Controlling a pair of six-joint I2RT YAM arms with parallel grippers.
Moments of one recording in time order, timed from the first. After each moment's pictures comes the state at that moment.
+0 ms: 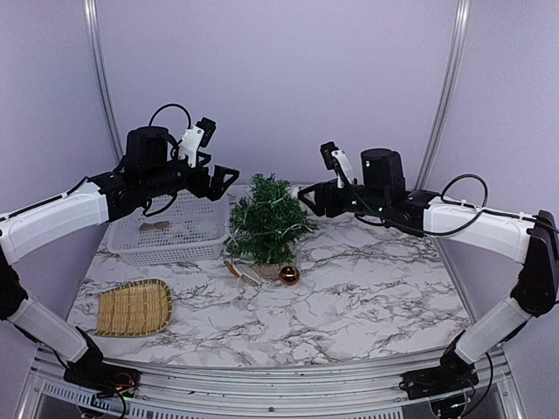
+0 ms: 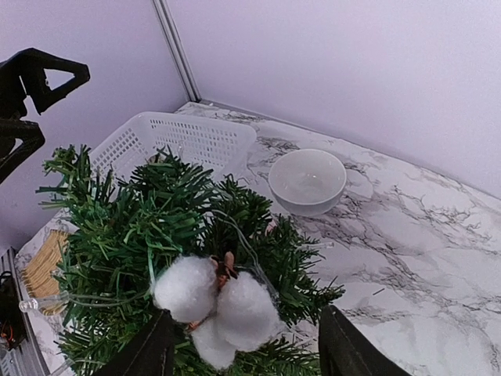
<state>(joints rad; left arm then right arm) -0.60 1.44 1.22 -0.03 0.10 0.08 0.66 1.50 1.15 0.02 -0.17 0.19</state>
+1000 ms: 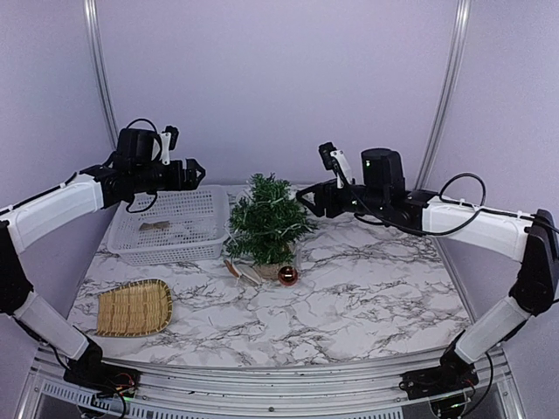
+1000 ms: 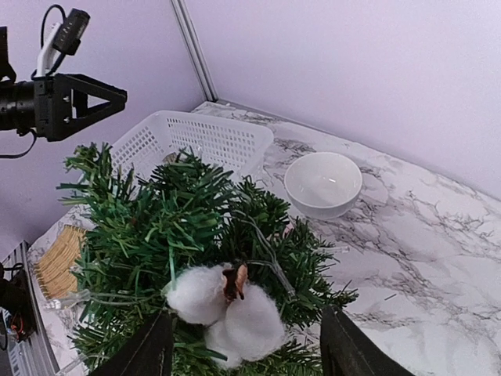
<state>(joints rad) -0.41 1.48 1.26 -0.22 0.02 -0.23 0.65 1.52 1.16 0.03 -0.25 0.18</state>
